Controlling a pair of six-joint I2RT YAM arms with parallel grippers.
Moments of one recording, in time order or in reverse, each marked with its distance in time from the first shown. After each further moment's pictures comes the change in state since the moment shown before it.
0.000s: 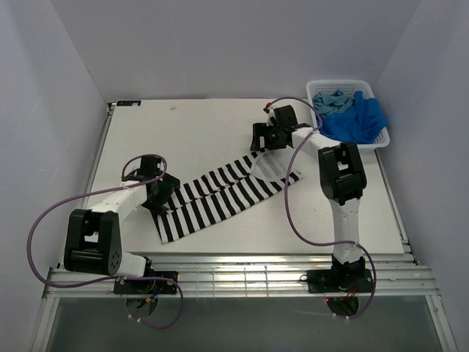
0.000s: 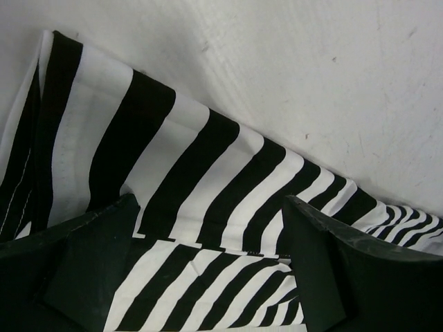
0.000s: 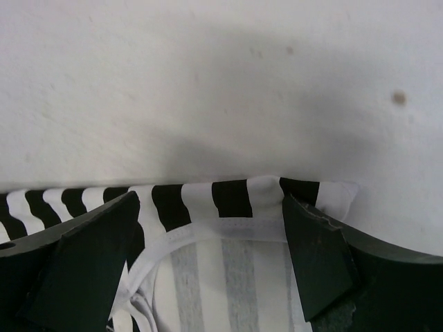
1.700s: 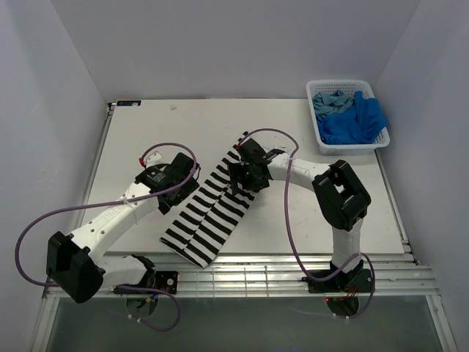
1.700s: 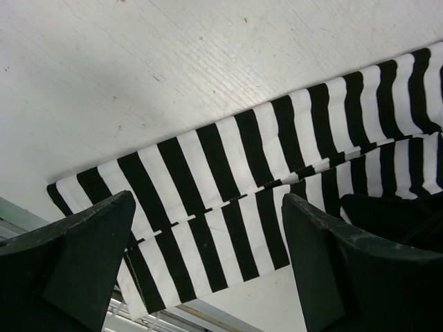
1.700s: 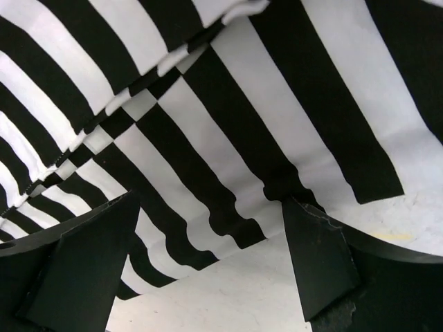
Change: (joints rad) left arm -0.517 -0.200 0.308 -0.564 -0.444 -0.127; right arm 0.382 -0.227 -0.241 -0.248 0.229 0.240
